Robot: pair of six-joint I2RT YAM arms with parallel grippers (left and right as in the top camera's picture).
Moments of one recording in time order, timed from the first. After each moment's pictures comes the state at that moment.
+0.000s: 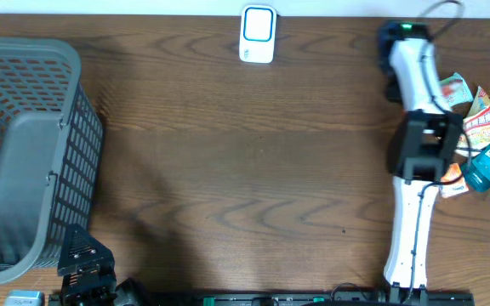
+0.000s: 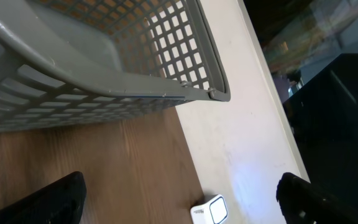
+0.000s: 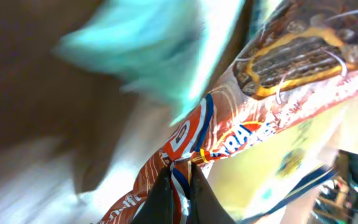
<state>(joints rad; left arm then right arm) 0.61 0.01 0.89 -1.10 0.14 -1.06 -0.08 2.67 2.47 -1.52 0.71 0.53</state>
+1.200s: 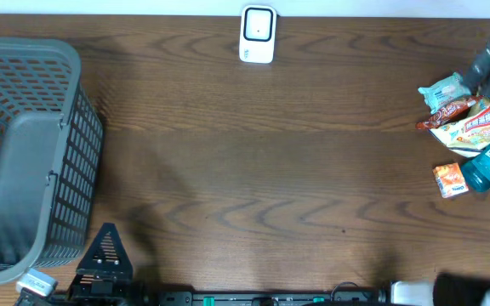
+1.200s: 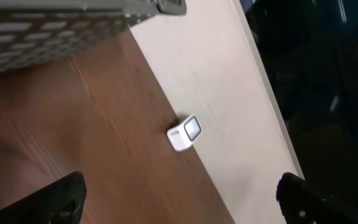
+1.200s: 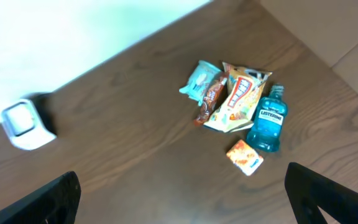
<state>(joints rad) 0.19 0.01 0.90 -1.10 0.14 -1.06 -0.10 1.56 2.46 -1.67 0.21 0.39</state>
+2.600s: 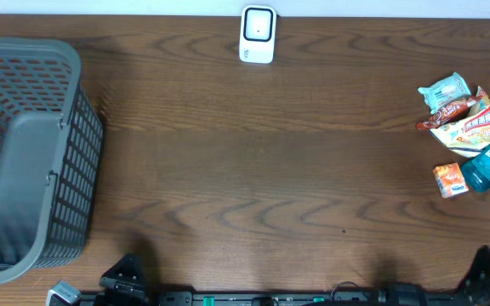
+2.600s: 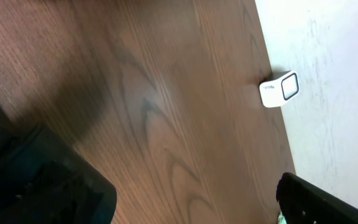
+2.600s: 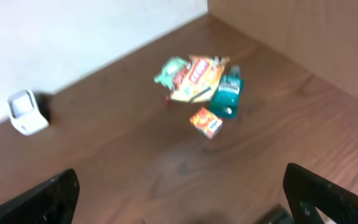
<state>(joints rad) 0.17 0.01 0.91 -1.55 0.12 -1.06 -0.10 0.53 1.63 -1.59 0.29 0.38</state>
